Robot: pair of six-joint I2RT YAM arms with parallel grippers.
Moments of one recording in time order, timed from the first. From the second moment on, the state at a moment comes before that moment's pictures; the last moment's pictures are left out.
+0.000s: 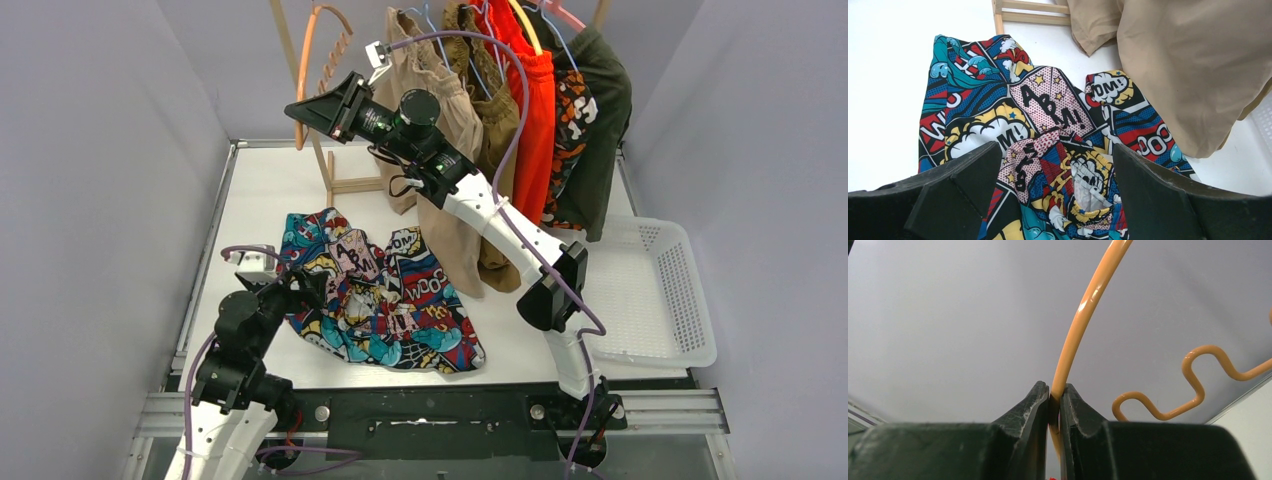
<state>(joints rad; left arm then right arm) -0.28 0.30 0.45 -0.36 -0.06 -0.35 0.82 2.13 2.32 0.15 -0.38 1.05</state>
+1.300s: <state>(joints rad) -0.26 0.31 0.45 -0.35 -0.02 -0.35 0.78 2.14 2.41 0.09 -0.29 1.11</state>
